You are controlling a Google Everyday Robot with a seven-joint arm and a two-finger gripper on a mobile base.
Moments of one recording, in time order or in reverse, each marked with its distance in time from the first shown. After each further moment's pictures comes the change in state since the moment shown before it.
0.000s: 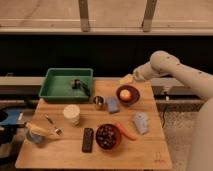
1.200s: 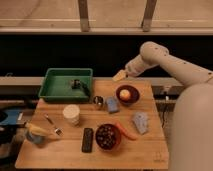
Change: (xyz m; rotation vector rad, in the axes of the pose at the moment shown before) arm -0.040 0.039 0.027 -0.041 0.119 -0.140
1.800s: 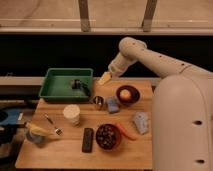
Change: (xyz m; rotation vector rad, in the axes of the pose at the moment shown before) arm 0.005 0.072 0.035 -0.059 0.162 -0.149
